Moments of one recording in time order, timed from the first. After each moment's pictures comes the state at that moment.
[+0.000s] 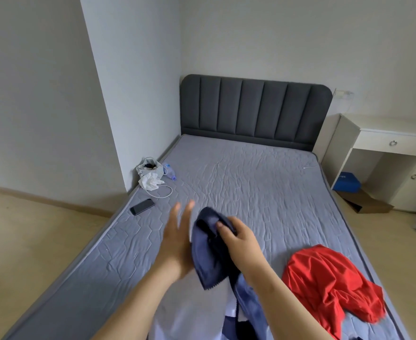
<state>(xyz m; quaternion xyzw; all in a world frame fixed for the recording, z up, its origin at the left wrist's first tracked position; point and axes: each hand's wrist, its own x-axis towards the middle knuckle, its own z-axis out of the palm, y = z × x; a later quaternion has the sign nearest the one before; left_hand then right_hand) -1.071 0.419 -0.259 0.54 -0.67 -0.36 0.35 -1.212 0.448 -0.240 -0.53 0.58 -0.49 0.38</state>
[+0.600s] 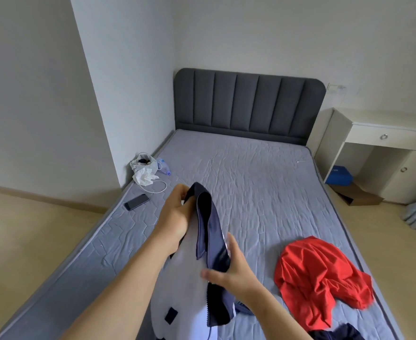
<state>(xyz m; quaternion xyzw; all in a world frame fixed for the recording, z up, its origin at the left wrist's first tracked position) -1.090 0.409 -0.210 0.47 -0.53 -0.50 0.50 -1.226 0.480 -0.301 -0.53 0.62 -0.36 0.46</state>
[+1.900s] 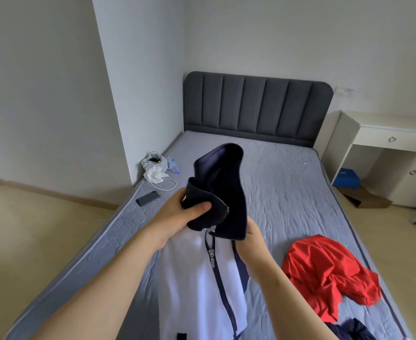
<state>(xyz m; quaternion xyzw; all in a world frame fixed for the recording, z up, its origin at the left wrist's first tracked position) -1.040 0.448 -0.208 0.43 -0.58 -0.55 0.42 -1.199 0.503 -0.236 -0.52 0.53 -0.51 0.43</state>
